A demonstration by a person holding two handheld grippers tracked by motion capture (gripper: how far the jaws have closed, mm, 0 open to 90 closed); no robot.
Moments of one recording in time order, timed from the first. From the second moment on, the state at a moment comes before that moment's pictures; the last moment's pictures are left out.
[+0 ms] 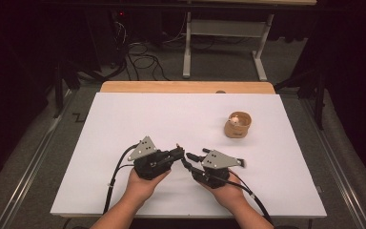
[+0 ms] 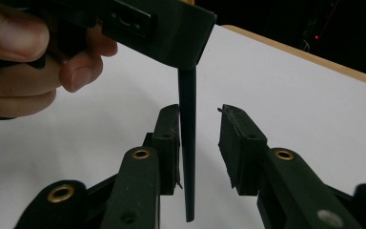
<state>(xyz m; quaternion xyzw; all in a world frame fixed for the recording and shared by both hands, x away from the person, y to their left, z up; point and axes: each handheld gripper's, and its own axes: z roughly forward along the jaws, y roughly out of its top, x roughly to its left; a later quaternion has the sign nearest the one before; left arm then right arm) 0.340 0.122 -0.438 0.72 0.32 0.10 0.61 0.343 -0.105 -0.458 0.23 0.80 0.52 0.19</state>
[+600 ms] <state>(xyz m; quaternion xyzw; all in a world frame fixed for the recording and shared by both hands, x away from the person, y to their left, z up) 0.335 0.112 -0.436 0.73 0.31 0.12 0.60 0.340 -0.104 -0.454 0.21 0.80 0.53 0.19</state>
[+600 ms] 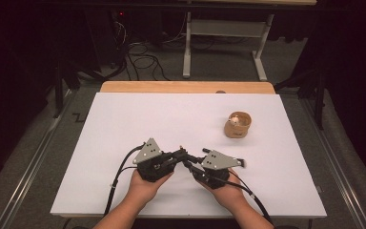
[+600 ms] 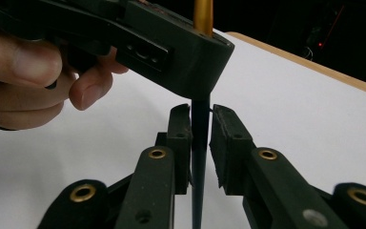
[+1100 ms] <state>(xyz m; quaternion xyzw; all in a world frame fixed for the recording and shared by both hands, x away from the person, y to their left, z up) 0.336 0.112 -0.436 0.73 0.31 0.12 0.60 0.339 -0.105 -0.453 0.21 0.80 0.53 0.19</state>
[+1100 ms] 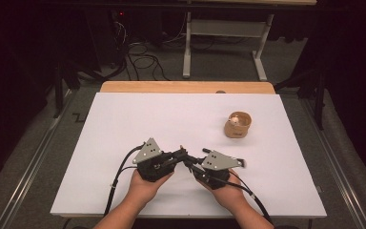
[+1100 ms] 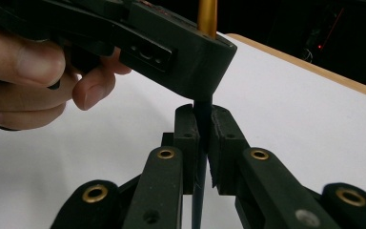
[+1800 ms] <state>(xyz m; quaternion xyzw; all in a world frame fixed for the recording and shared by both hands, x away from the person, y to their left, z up) 0.334 0.159 -0.429 0.73 0.34 0.18 0.57 0.345 -0.127 -0.445 0.24 0.78 0.54 0.20</state>
